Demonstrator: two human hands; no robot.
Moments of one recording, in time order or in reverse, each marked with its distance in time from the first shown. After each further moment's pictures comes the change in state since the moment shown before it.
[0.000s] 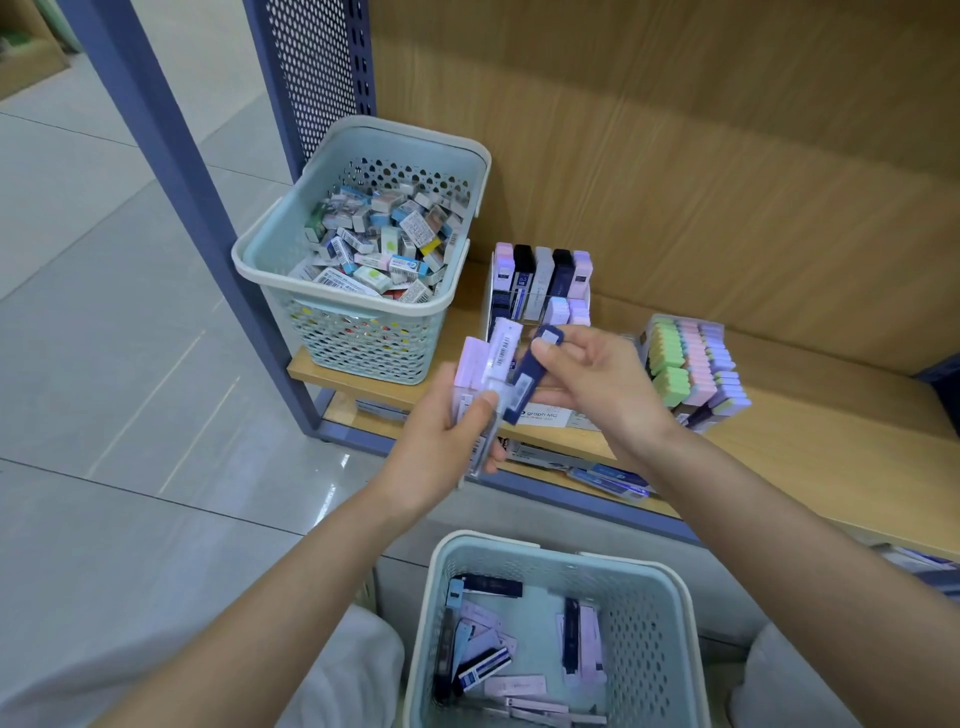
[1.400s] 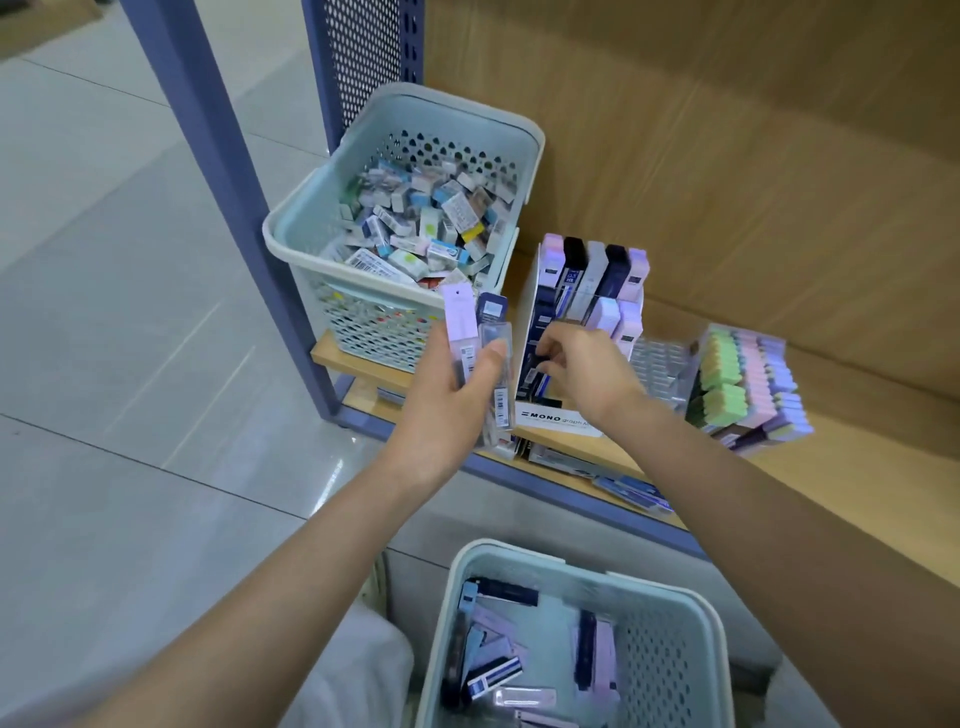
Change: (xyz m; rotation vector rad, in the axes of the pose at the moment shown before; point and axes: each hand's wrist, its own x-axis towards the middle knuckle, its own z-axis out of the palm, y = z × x) left_hand 0.024 0.008 -0.023 0.039 0.227 0.073; right_hand 0.099 0.057 0.008 -1.105 -0.068 -0.255
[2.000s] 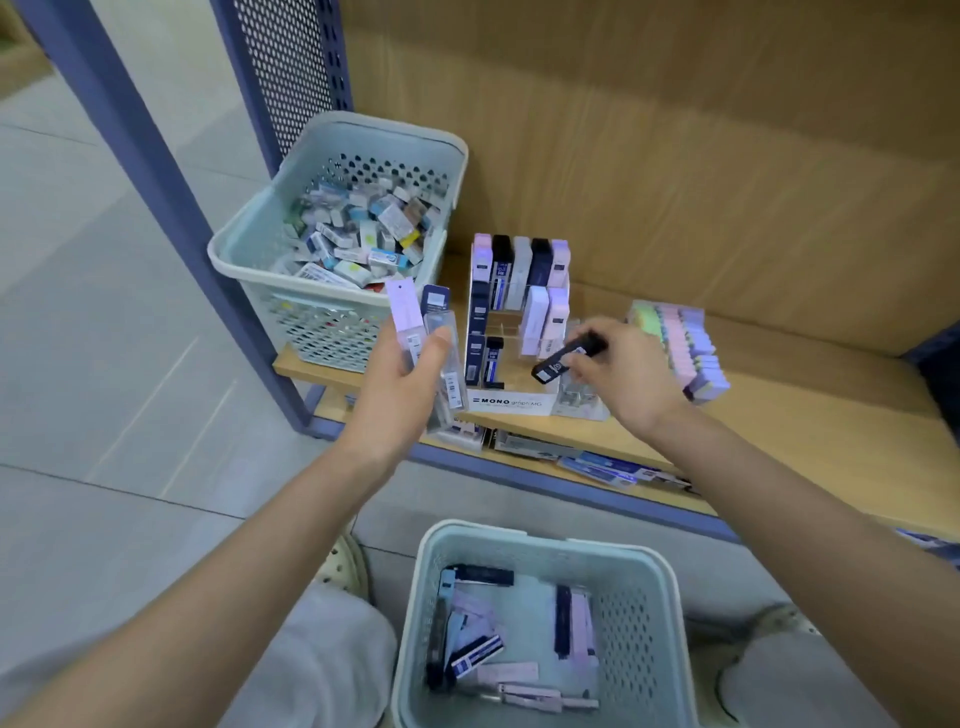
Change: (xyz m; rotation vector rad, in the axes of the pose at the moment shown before) left_hand -0.016 0.015 0.019 0.018 0.024 -0.033; right_hand -0.083 0.023 -0.061 0.318 0.198 0.179
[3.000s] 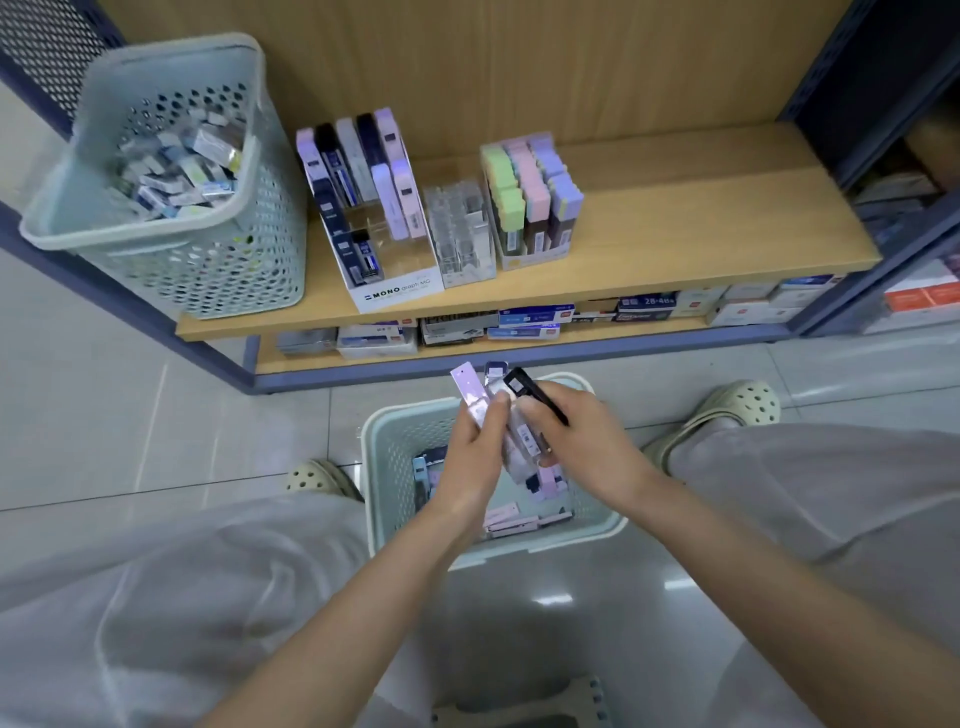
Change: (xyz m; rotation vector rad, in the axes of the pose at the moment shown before) left_hand -0.152 -0.098 0.120 -0.010 -0.281 -0.388; right_hand -0.210 0.065 0.014 0.442 -0.073 0.268
